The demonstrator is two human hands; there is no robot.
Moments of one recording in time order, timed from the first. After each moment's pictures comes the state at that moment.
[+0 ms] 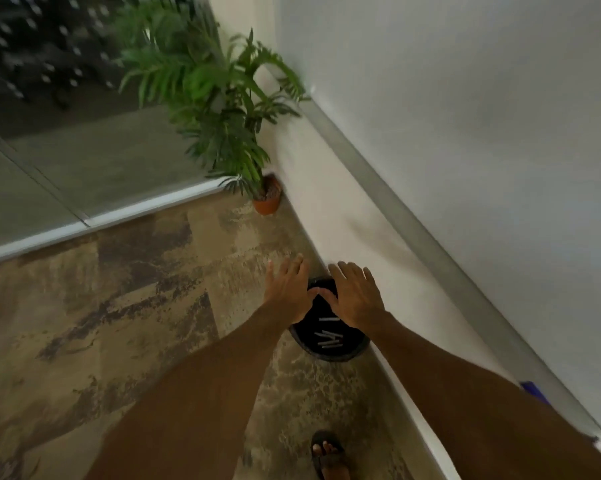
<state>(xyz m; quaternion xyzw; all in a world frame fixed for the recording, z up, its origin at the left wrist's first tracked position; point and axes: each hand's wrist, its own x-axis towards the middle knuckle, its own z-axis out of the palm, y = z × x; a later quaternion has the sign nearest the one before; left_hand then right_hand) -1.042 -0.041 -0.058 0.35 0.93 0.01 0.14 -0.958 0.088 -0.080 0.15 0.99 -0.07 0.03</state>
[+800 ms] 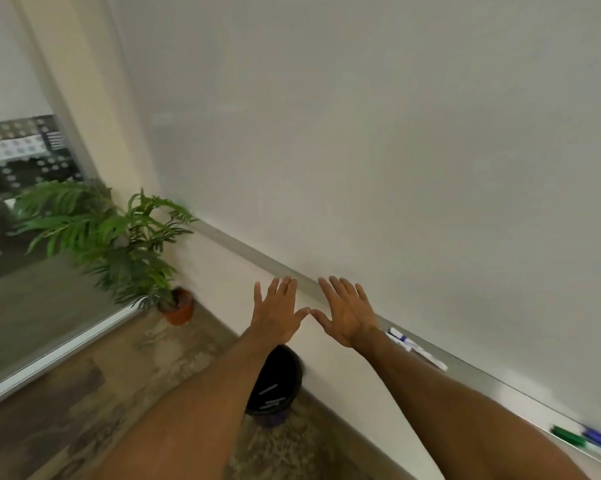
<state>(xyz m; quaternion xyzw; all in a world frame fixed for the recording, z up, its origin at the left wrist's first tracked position) -0.853 -0.056 0.138 0.56 0.83 0.06 0.00 -0.716 0.038 0.121 0.36 0.93 -0.02 -0.06</state>
